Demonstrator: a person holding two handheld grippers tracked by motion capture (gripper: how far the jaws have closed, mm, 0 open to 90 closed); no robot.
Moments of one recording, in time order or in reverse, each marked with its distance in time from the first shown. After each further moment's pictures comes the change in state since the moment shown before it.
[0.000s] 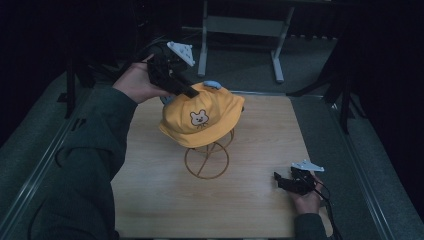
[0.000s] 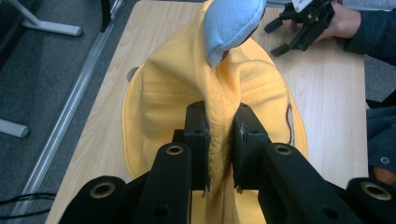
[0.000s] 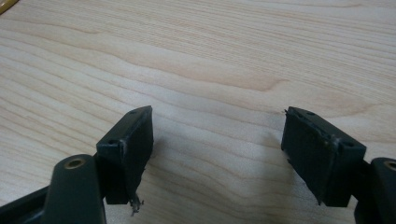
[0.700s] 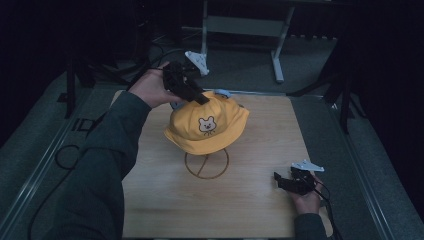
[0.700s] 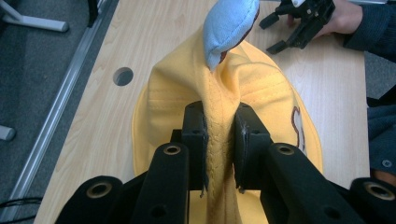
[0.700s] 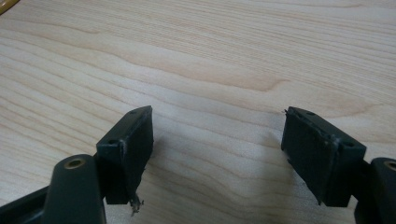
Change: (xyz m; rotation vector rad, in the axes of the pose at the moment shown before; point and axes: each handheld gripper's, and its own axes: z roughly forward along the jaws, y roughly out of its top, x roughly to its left) left arm -0.002 0.011 0.033 0.022 -0.027 0.013; right arm 0.000 0.000 0.000 0.000 0.003 -0.002
